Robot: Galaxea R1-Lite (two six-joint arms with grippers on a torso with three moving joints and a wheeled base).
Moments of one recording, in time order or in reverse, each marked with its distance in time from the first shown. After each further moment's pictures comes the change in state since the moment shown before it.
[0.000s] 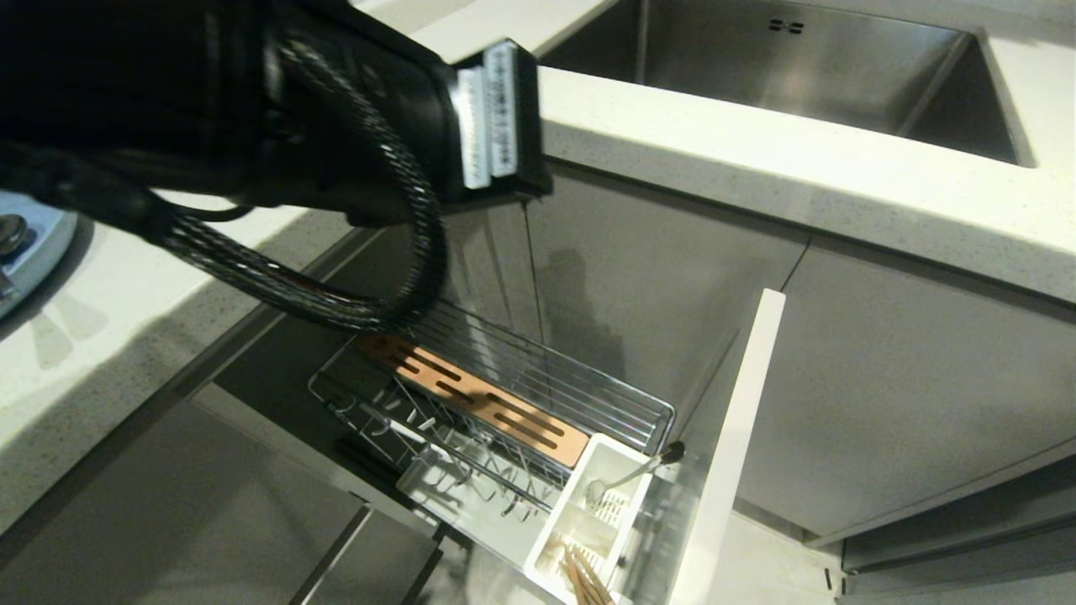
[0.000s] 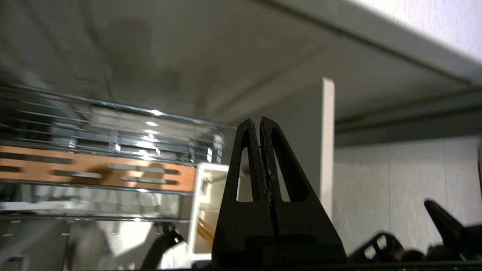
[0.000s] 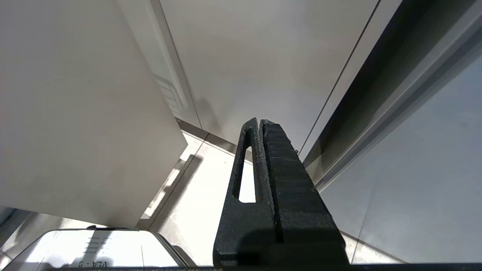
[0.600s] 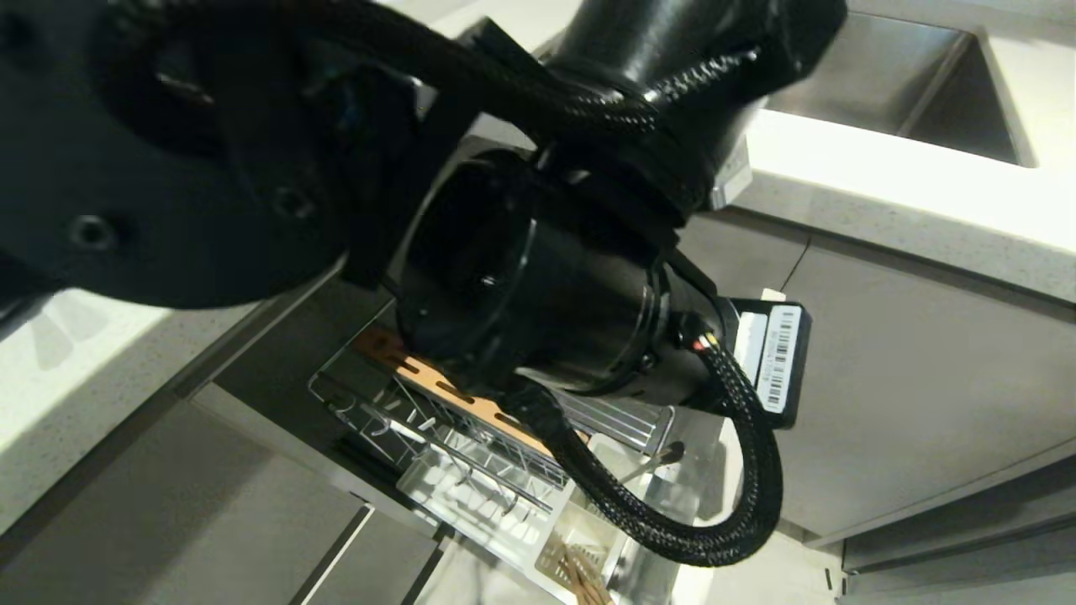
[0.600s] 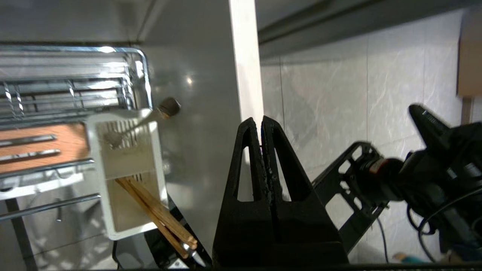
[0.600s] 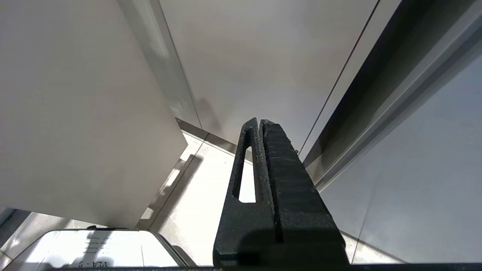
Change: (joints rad) left arm -0.129 0.266 -0.092 0.099 -0.181 -0.048; right arm 0.000 0.000 0.000 0.000 0.000 0.000
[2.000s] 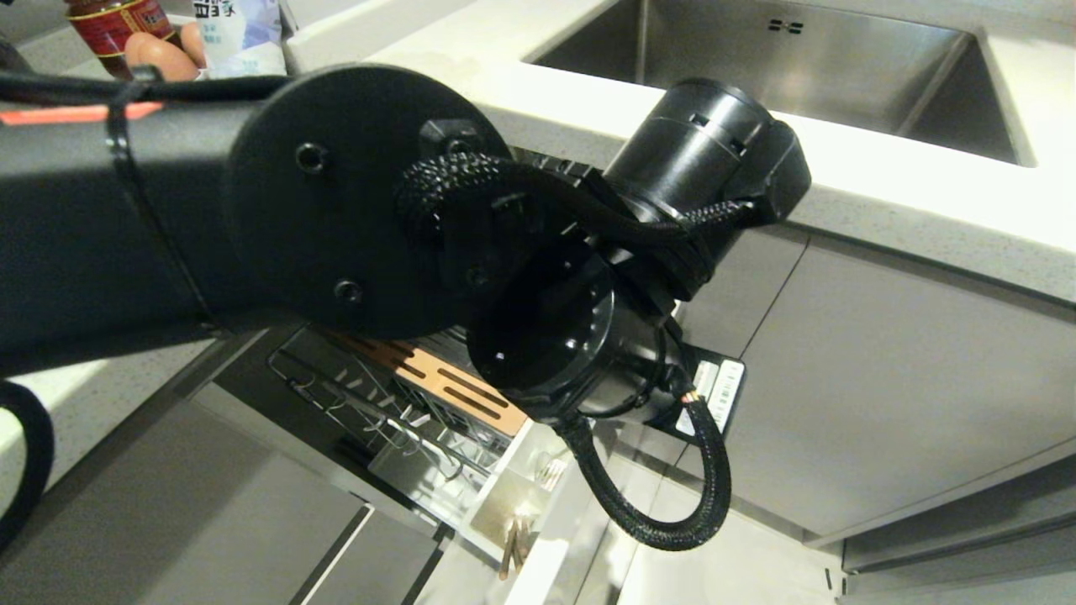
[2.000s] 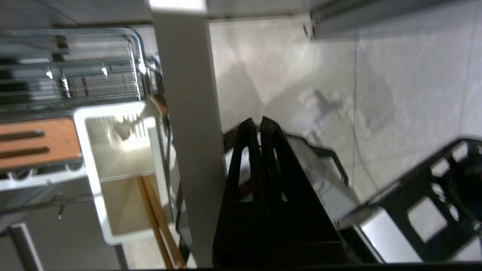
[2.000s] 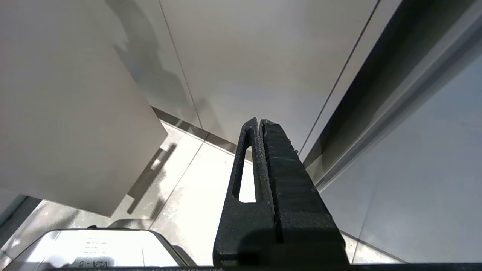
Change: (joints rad) left arm 0.064 0.070 -0.001 0.072 0.164 0.111; right arm 0.000 0.000 0.000 0.000 0.000 0.000
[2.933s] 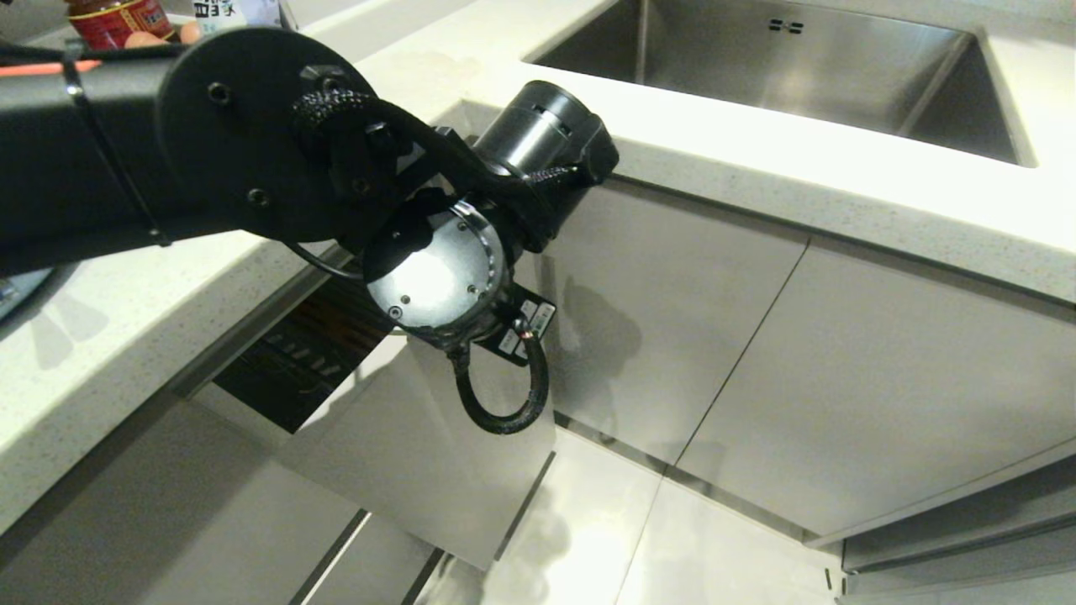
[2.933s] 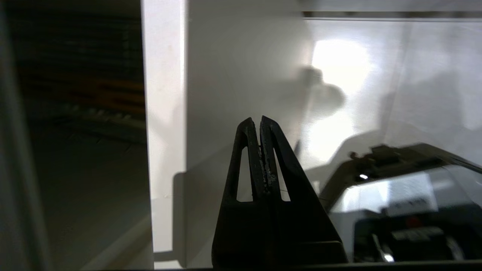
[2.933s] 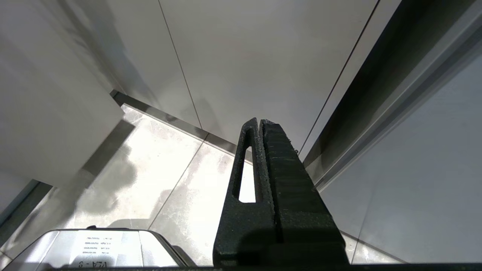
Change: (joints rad) left arm 0.202 -0.048 0.014 0.140 0.436 0.164; right arm 0.000 0.000 0.000 0.000 0.000 0.000
